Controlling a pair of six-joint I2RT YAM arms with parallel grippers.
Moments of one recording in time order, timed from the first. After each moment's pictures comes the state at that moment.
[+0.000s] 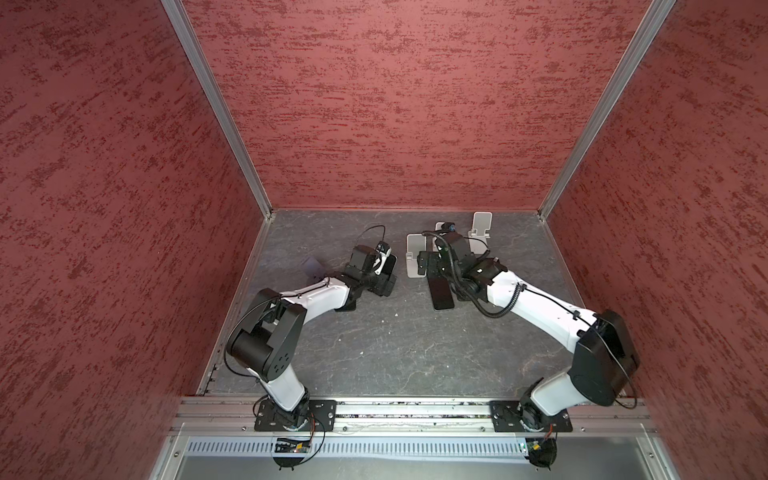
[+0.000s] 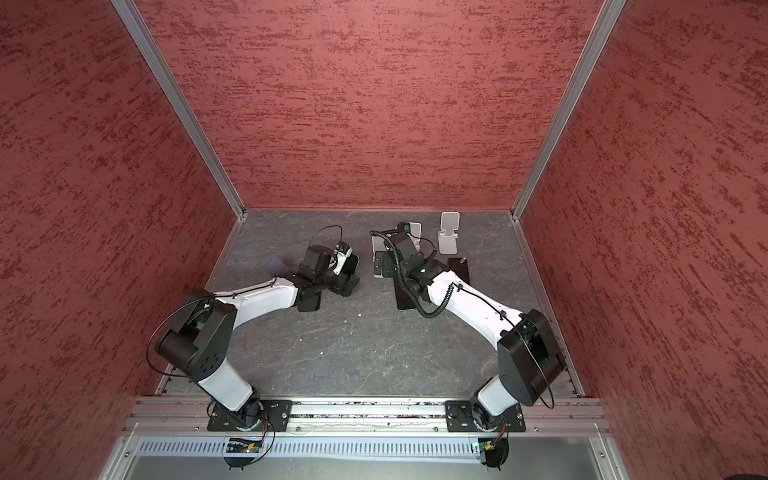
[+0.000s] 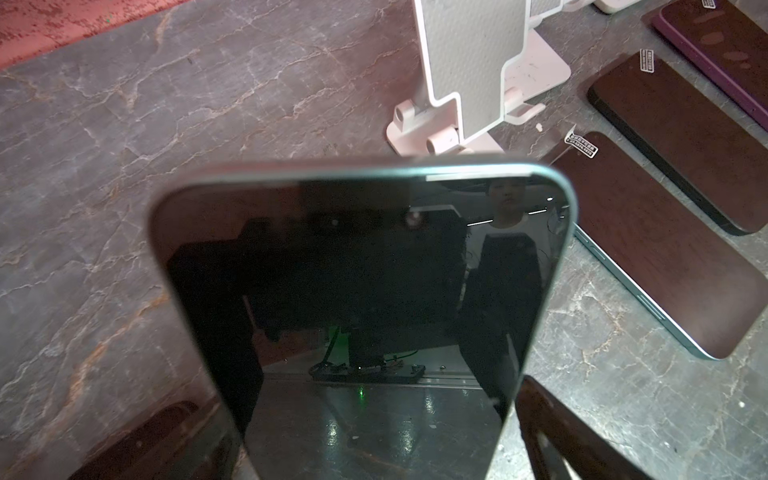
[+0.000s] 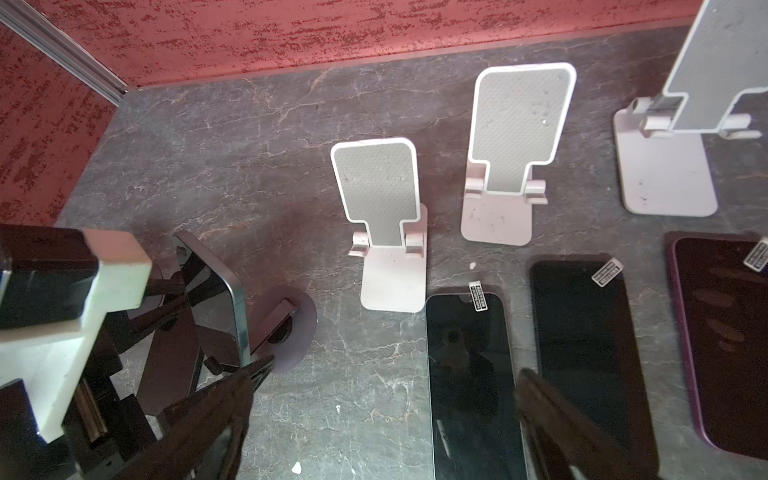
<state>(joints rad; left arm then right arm) -0.48 1.67 0.93 -0.02 0.04 0.04 0.64 1.55 1.20 -0.36 0.23 0.54</state>
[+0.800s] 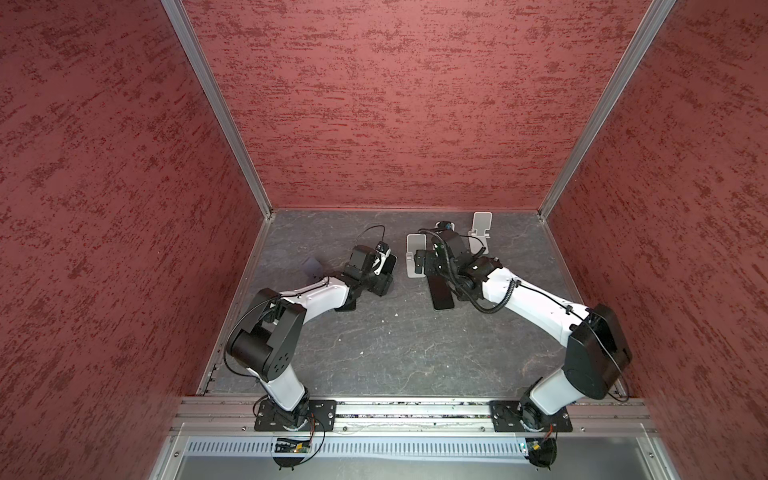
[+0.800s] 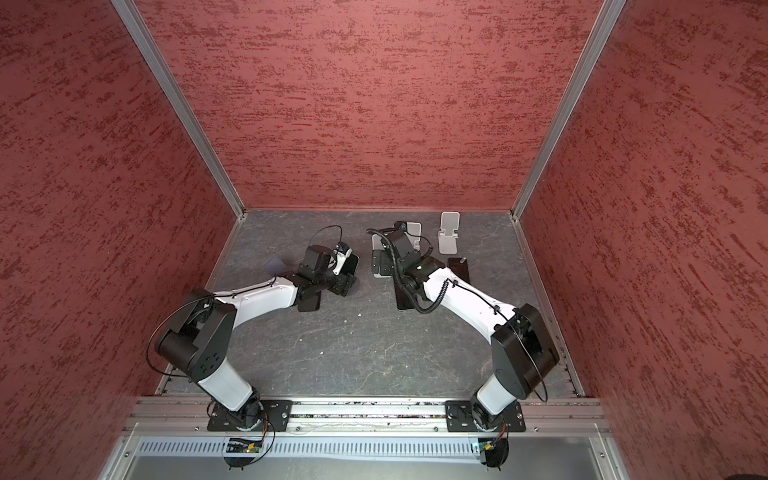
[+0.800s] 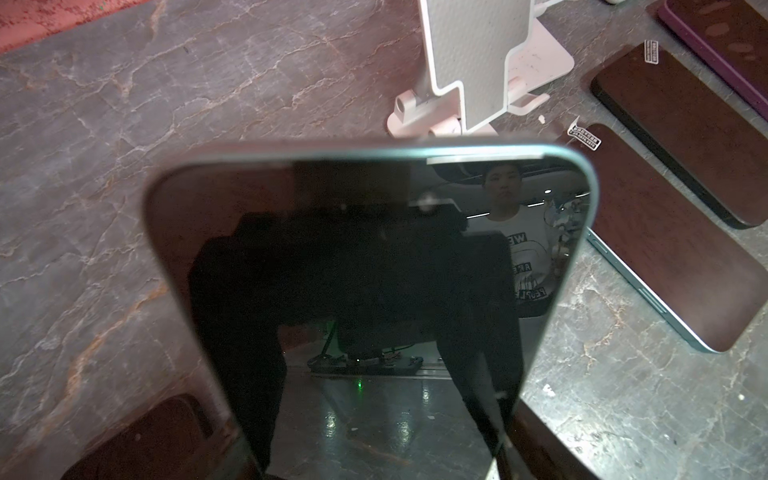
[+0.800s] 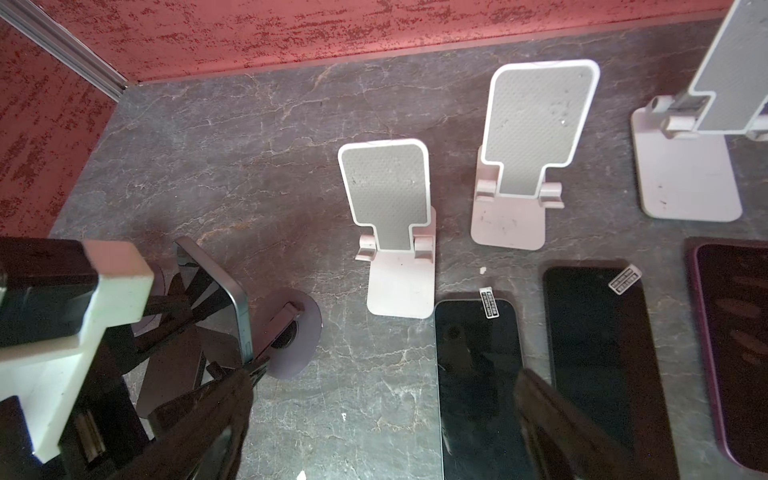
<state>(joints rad) -0.48 1.67 0.94 -0.04 0.05 0.04 0.64 1.59 1.23 -0.36 0.22 0.54</state>
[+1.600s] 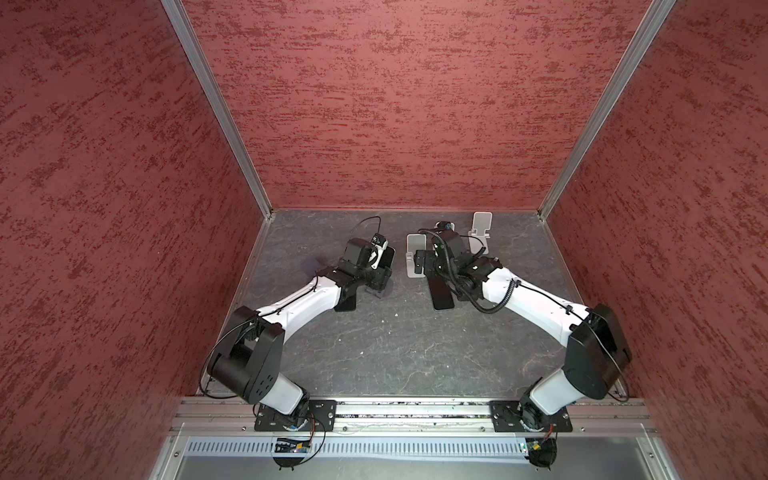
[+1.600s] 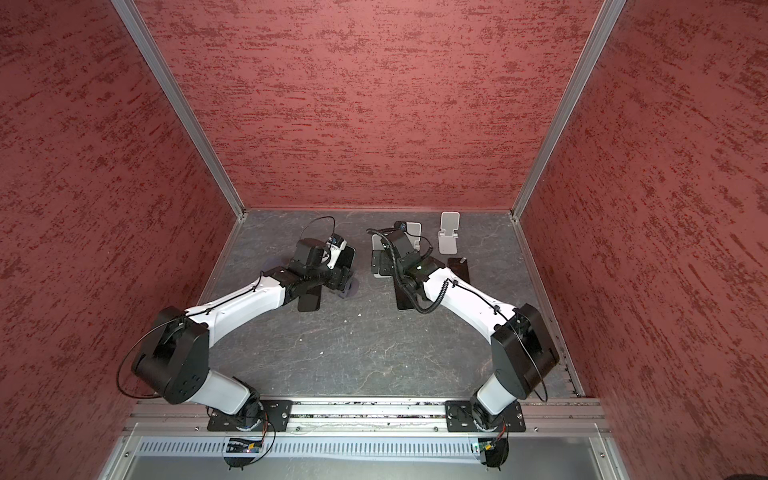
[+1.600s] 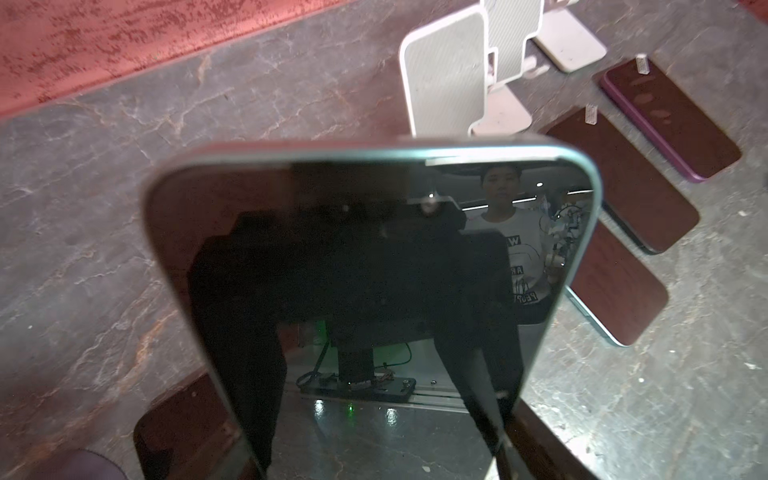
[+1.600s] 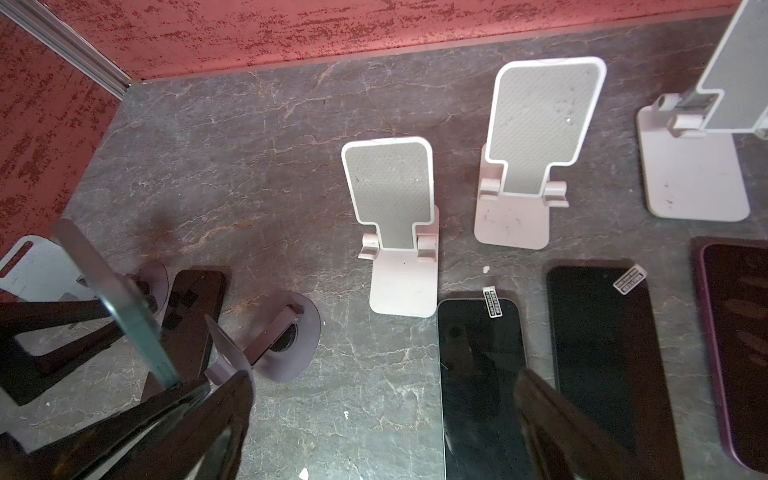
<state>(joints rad) -0.49 1.51 0.99 -0.21 0.04 -0.01 0.64 1.59 1.23 -0.36 0.21 0.54</state>
